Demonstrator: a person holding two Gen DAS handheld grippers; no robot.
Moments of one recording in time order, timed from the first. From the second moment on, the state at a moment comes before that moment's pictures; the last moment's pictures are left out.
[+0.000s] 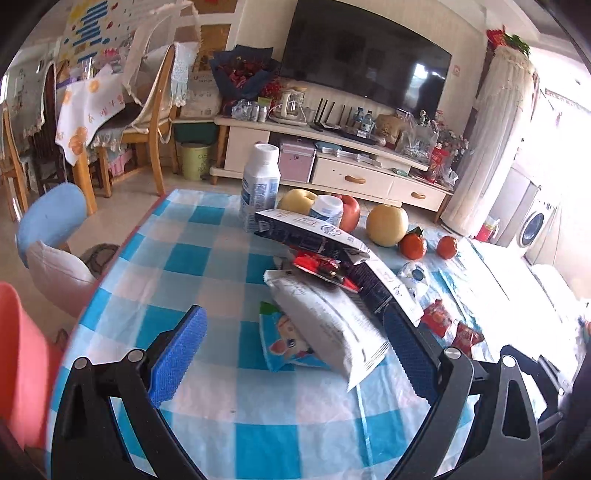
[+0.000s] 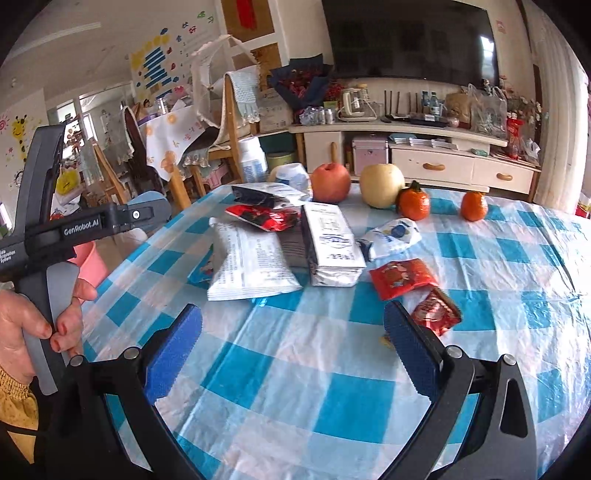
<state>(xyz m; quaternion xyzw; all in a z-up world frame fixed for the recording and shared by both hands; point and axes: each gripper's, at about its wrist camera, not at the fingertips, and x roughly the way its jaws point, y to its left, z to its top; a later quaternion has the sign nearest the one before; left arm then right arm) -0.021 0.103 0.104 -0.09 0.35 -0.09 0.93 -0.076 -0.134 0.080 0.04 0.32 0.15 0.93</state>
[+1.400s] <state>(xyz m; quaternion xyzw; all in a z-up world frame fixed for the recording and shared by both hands) 0.055 -0.014 0.020 -0.05 0.52 -0.09 0.85 -0.047 -0.233 0.081 0.11 0.34 0.11 0.93</state>
